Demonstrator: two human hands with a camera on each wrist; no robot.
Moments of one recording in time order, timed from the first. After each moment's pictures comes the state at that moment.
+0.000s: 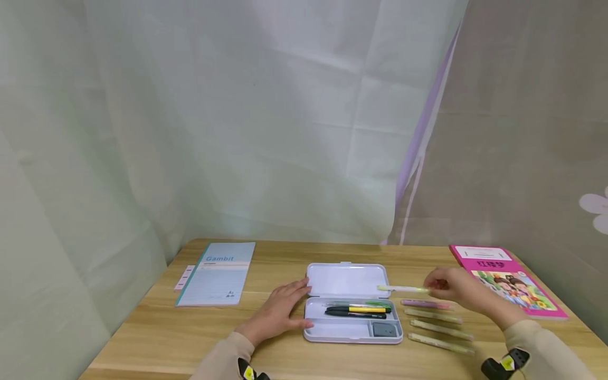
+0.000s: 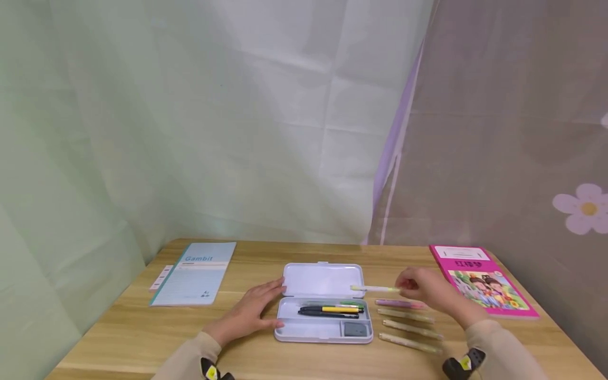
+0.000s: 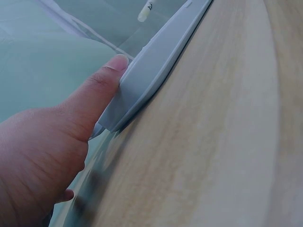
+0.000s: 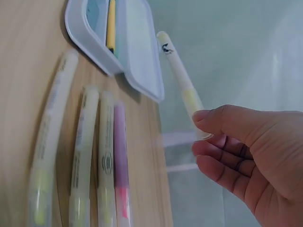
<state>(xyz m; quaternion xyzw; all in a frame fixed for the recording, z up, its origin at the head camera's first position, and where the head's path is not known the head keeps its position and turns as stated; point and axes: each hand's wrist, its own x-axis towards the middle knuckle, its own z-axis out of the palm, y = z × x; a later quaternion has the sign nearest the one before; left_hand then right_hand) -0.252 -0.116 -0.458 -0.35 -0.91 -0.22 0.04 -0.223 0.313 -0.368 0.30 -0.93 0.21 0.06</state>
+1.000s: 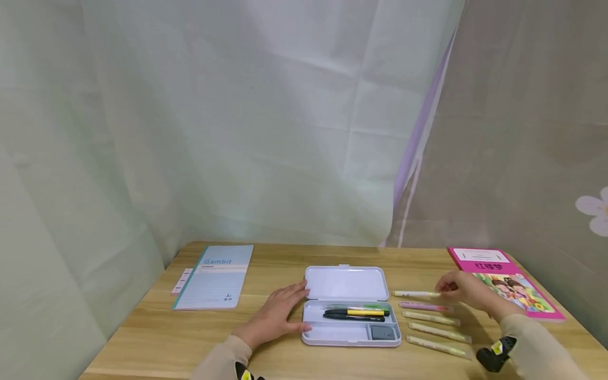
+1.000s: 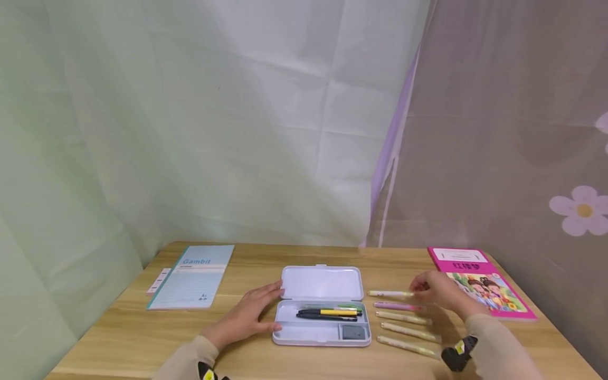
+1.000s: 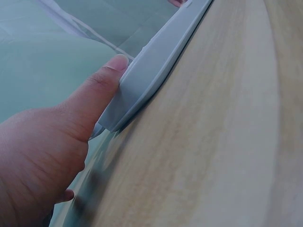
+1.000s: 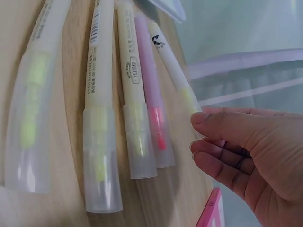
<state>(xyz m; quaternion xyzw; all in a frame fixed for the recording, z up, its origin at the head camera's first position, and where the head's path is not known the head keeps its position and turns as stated) -0.253 -0.116 -0.460 -0.35 -0.91 -0.21 0.04 -0.245 0.359 -0.399 0.19 -0.95 0.24 -0.01</state>
